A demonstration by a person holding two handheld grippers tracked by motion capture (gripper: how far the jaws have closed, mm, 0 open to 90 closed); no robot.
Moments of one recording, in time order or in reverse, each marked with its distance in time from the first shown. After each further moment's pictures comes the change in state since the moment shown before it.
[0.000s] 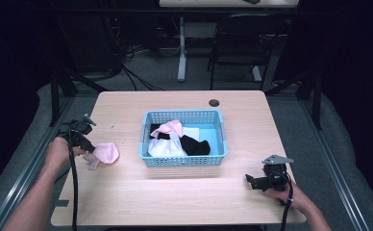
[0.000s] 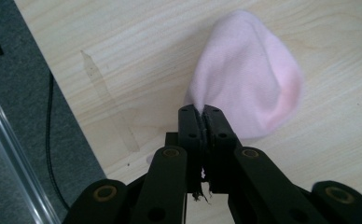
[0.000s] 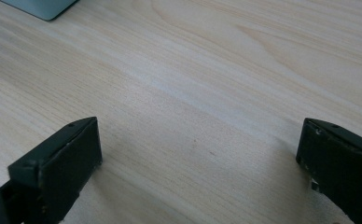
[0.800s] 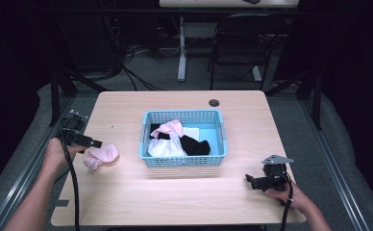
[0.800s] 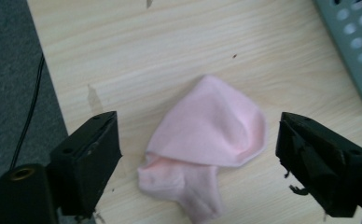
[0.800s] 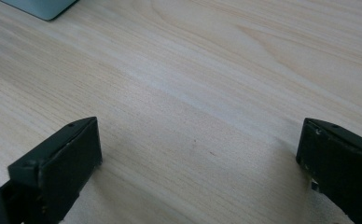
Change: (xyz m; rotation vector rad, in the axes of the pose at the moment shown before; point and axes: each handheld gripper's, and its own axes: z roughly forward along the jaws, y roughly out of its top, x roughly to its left) left arm -0.001 -0.005 -0.033 -0.256 -0.080 -0.099; right arm 0.000 0.000 0.000 0.003 -0.001 0.001
